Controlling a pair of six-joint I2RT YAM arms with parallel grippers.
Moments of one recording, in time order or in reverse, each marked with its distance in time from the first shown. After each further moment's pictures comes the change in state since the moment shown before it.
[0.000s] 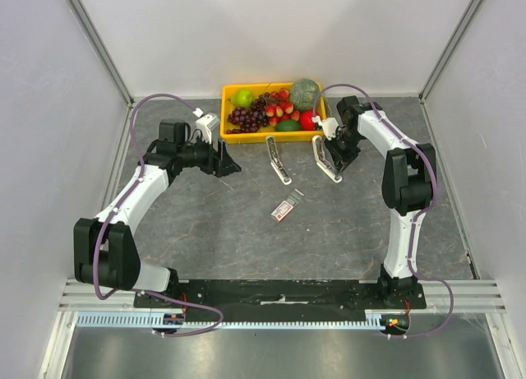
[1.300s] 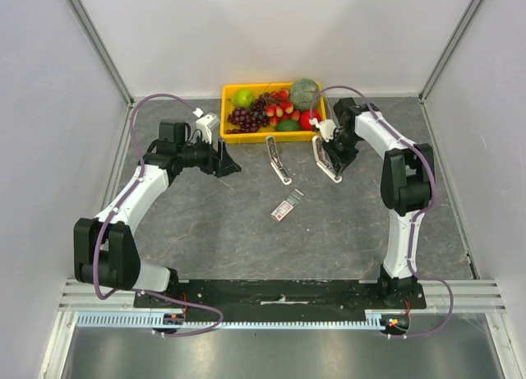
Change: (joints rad) left arm 0.000 0.001 0.000 0.000 0.000 0.000; right arm 0.023 0.000 -0.008 0.000 0.020 0.000
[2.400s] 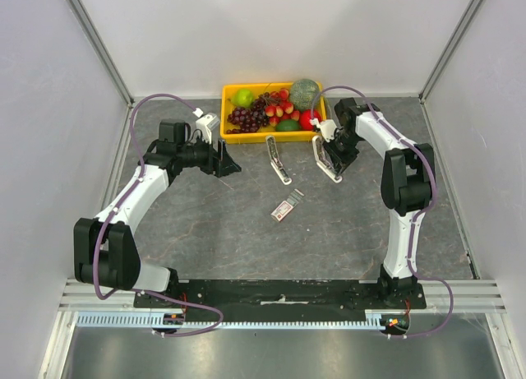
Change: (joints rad) left arm 0.000 0.000 0.000 0.000 0.000 0.000; right arm -0.005 -0.001 -0.007 0.004 -0.002 0.001
